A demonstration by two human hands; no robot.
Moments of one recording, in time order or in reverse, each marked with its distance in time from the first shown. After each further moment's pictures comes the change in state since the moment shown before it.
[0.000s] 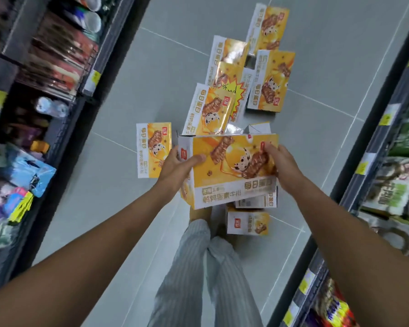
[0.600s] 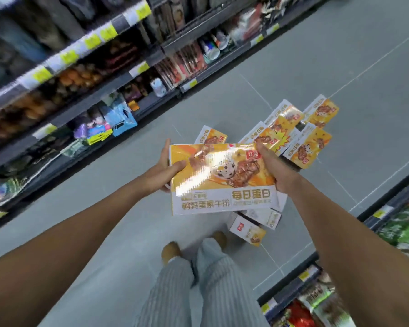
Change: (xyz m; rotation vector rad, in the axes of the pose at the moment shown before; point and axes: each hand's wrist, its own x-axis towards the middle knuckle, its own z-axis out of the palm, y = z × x) left_hand -0.260 -0.022 -0.154 -0.017 0.119 0.018; right_hand -0.216 -0.097 0.100 -0.469 -0.436 -0.098
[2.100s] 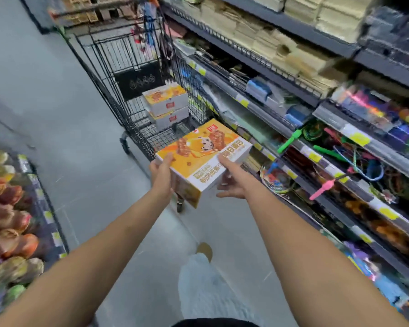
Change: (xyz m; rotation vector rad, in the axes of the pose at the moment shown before) left_hand -0.590 -0.608 -0.314 -1.765 1.712 -0.049; right_hand -0.378 0.188 0.963 -1.076 -1.014 -0.008
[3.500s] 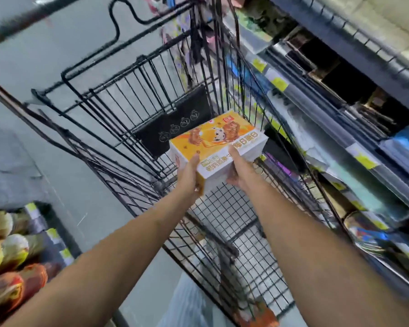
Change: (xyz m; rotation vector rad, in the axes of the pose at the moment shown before) left_hand 0.591 0.237 0.058 0.176 -0.017 -0.447; right_hand 0.547 -0.330 0.234 0.186 0.272 0.191
